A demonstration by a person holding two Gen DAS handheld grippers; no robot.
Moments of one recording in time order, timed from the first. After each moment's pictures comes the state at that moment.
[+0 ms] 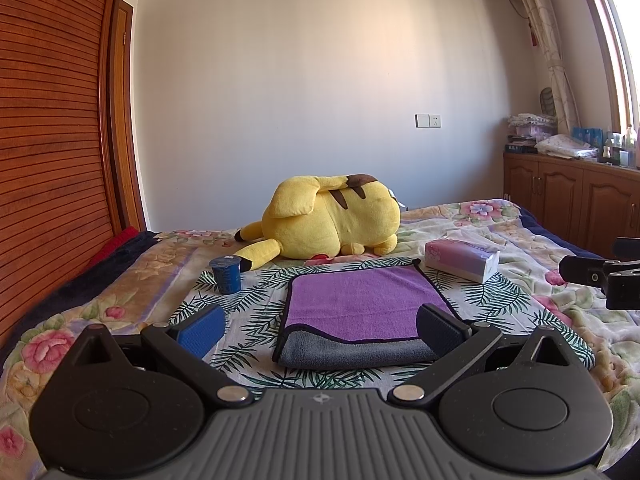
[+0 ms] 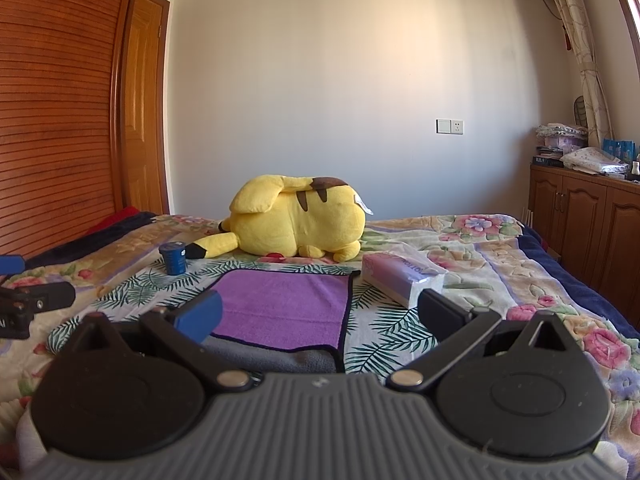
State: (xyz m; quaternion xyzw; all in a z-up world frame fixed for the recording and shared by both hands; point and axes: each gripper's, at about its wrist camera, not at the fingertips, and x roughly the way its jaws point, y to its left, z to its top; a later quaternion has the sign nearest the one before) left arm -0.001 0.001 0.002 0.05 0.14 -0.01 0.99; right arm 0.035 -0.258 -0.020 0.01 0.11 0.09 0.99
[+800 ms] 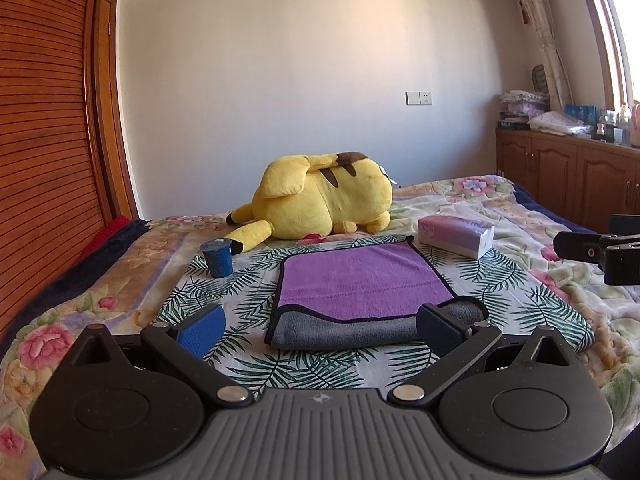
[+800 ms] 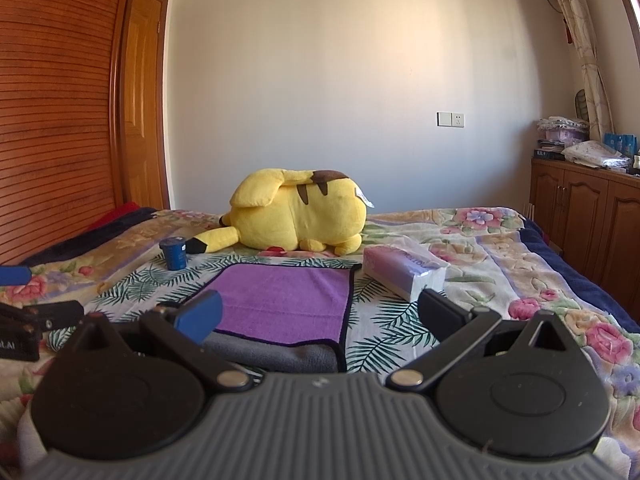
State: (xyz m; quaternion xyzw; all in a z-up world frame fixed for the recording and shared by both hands) left arm 0.007 -0.006 -0.009 0.06 0.18 -0.02 0.98; right arm 0.039 -0.257 -0.021 0.01 0.12 0.09 0.99
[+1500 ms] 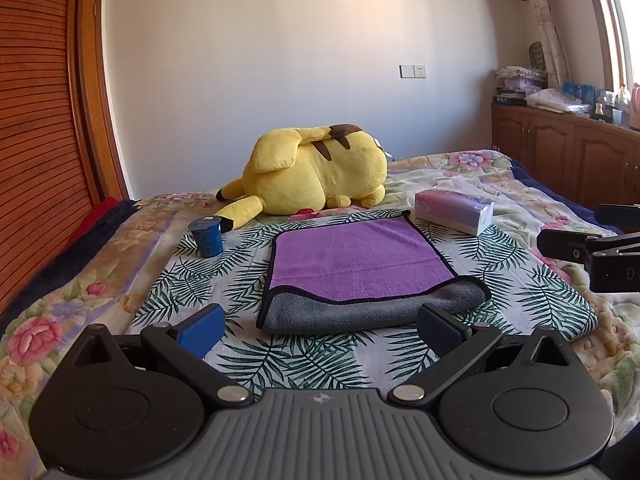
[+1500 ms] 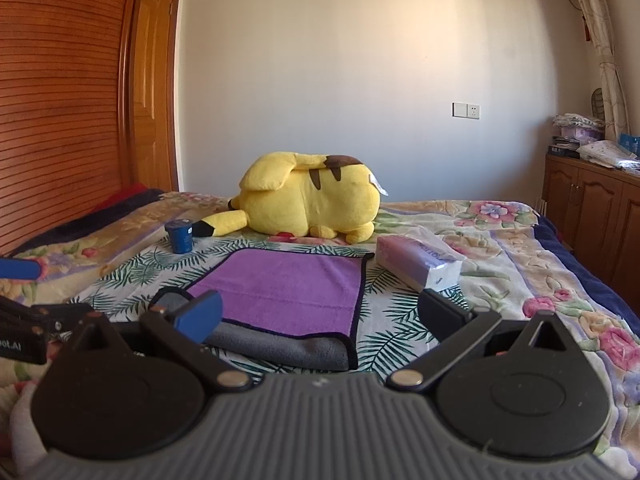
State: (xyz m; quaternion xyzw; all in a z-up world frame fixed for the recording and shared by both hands) left arm 0.034 -0.005 -0.013 0.07 0.22 -0.03 0.97; right arm 0.058 -0.246 -0.029 -0.01 0.14 0.11 0.98
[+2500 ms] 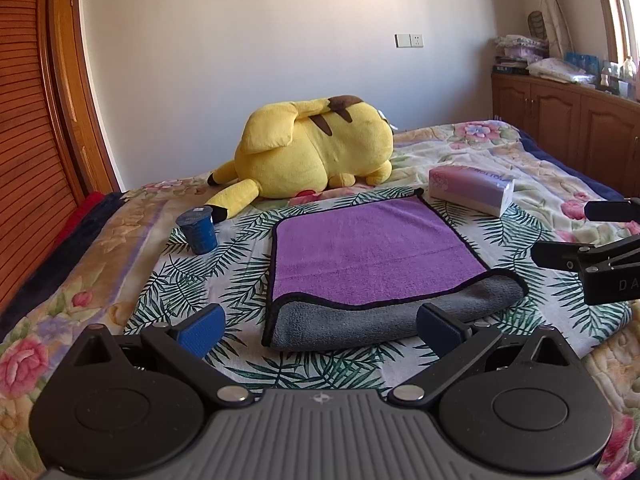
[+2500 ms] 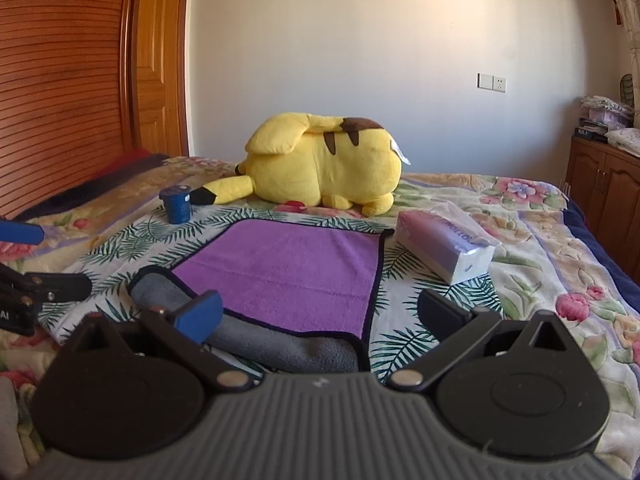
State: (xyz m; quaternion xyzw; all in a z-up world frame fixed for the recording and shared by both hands) left arm 0.105 0.006 -0.023 0.10 0.26 -0.03 0.96; right arm 0.122 -0.231 -0.045 -0.03 0.20 0.14 0.97
